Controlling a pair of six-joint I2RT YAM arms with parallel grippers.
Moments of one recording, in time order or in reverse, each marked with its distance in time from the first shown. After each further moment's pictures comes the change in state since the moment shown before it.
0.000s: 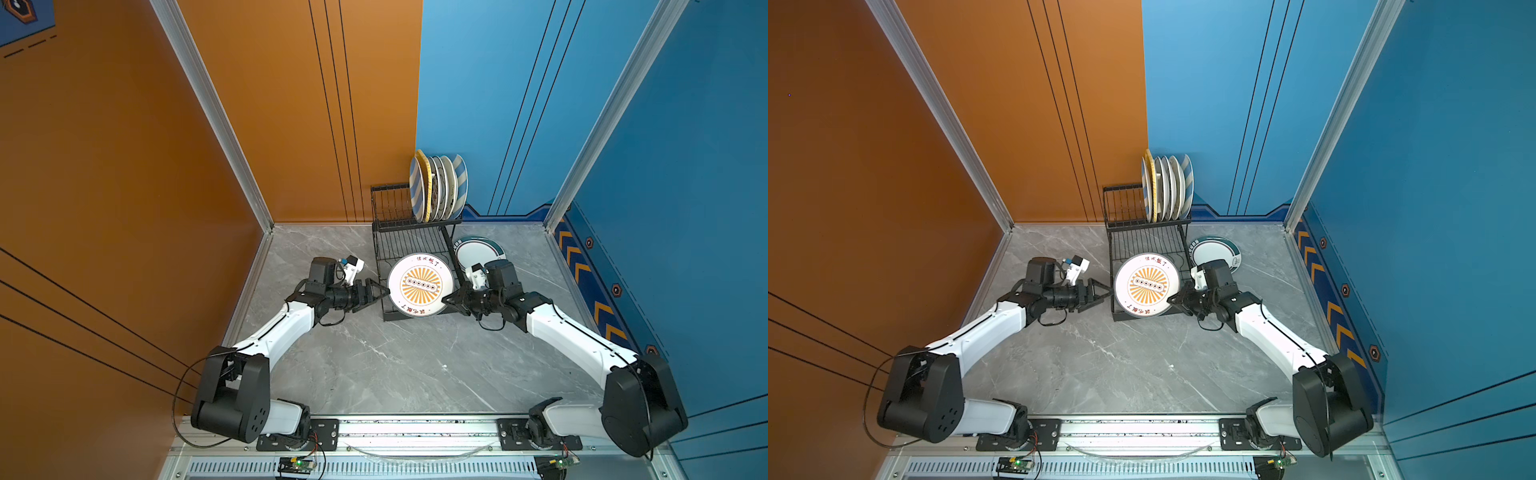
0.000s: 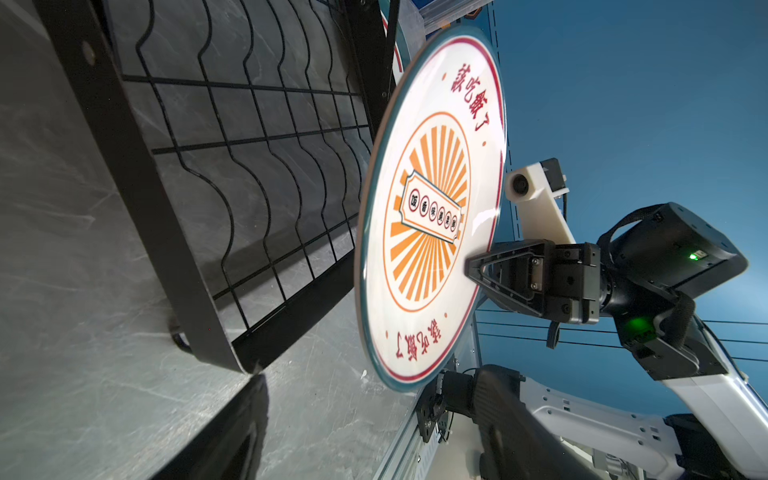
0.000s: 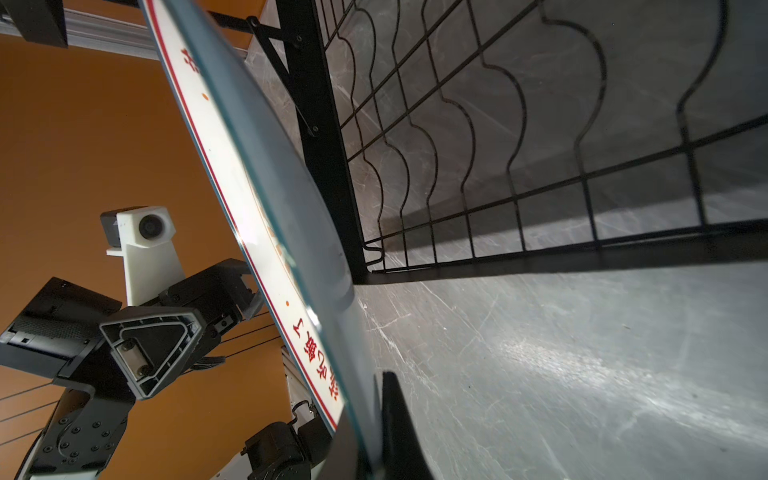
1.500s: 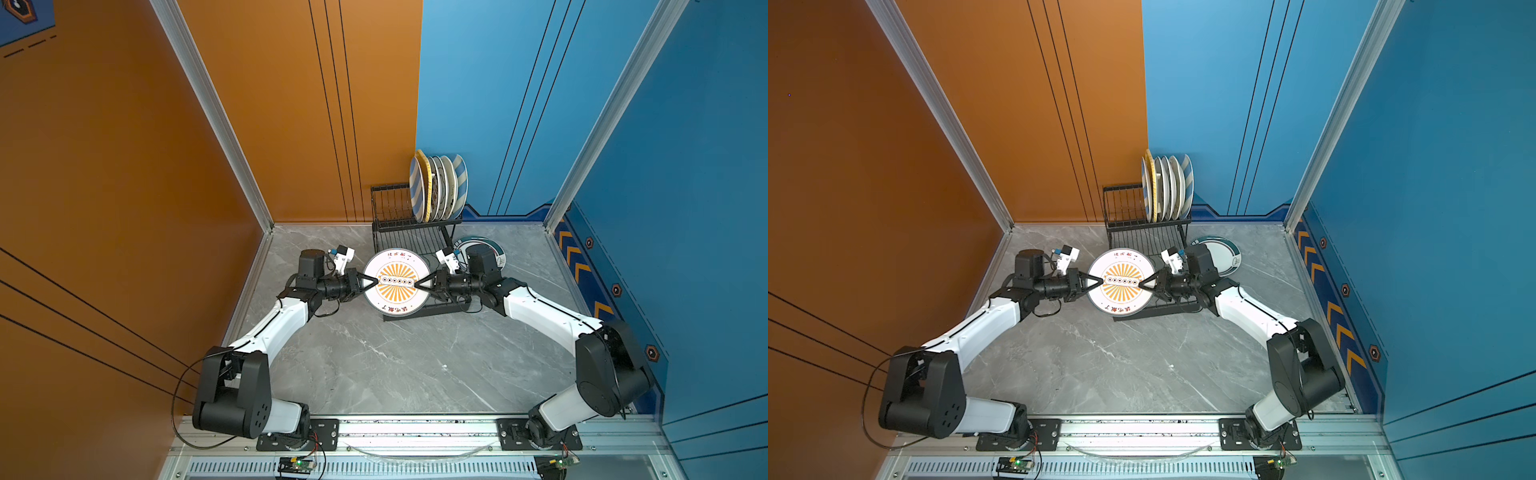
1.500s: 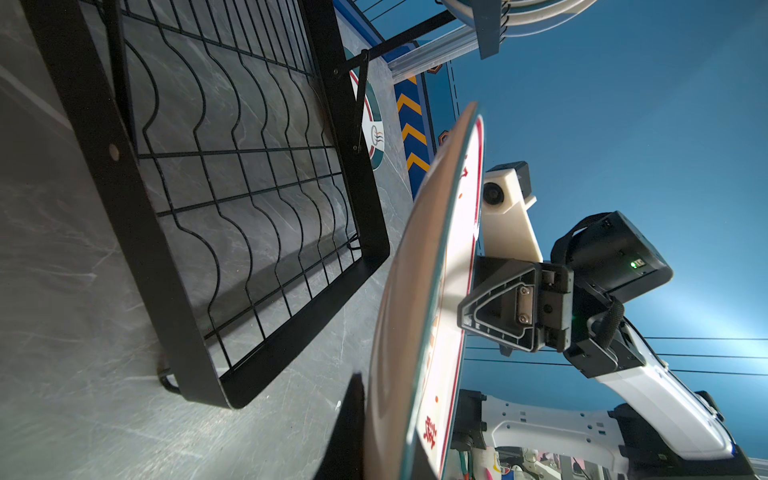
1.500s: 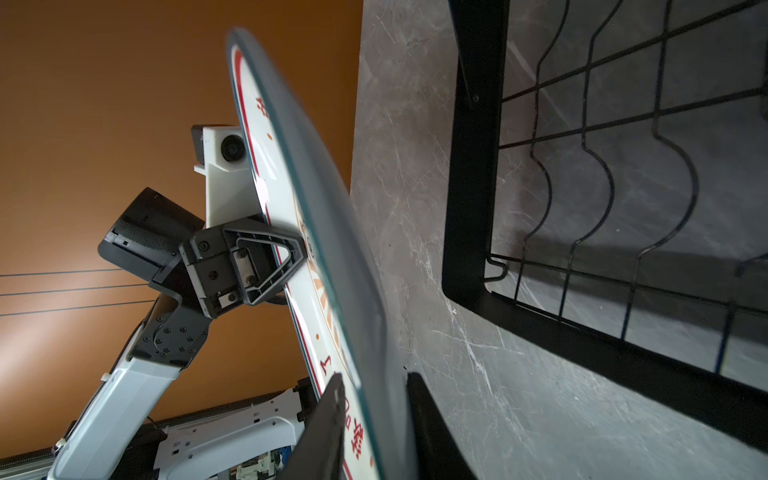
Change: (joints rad) left arm 0.064 -0.005 0.017 0.078 0.079 -0.086; right arm 0.060 0.202 0.138 0.278 -0.225 0.008
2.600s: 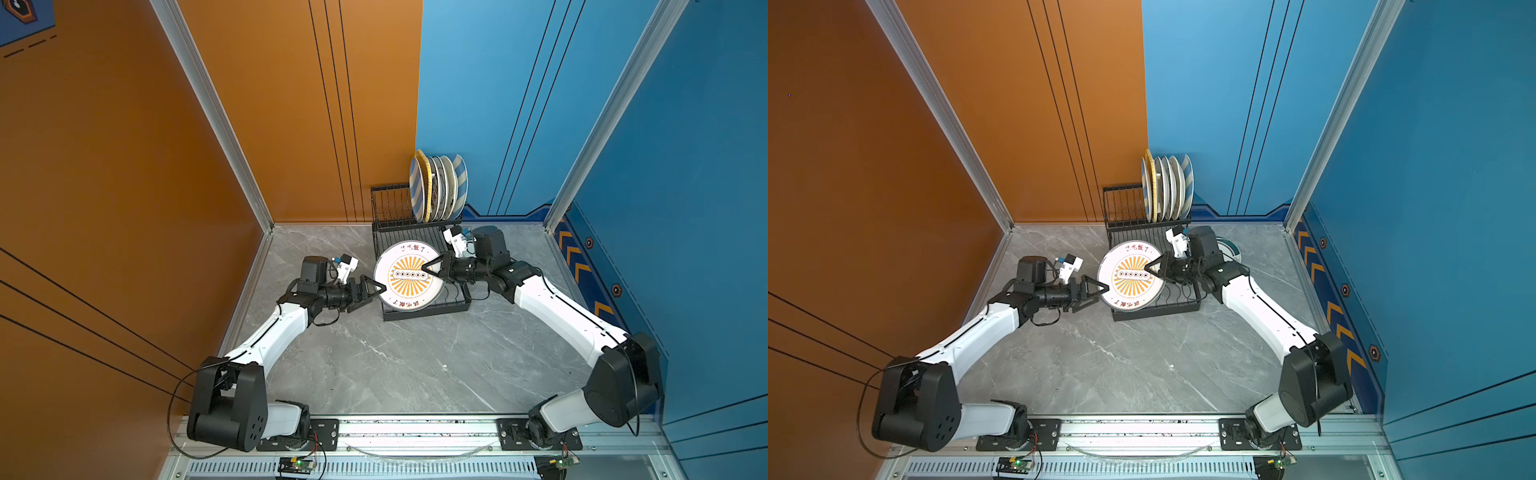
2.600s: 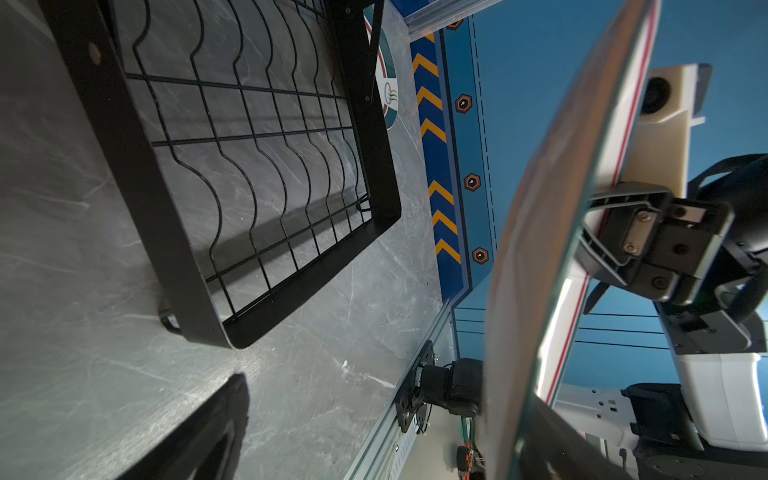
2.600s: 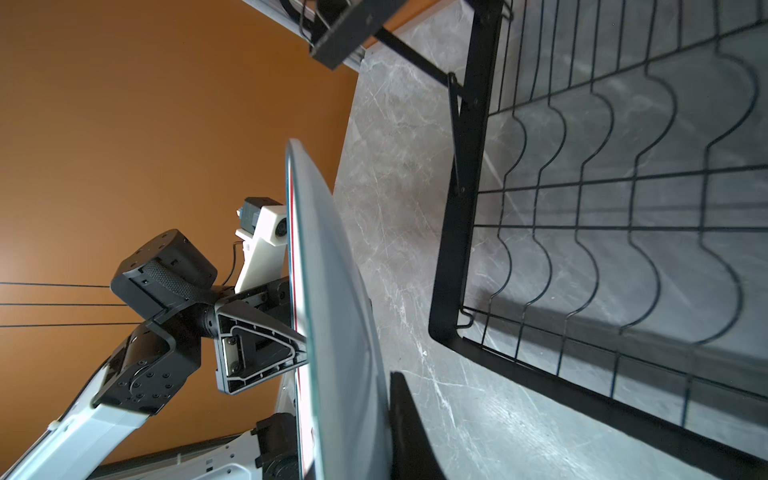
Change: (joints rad) left arm -0.015 -0.065 -0.021 -0.157 -0.027 0.085; right arm 0.001 -0.092 0.255 -0.387 0.253 -0.247
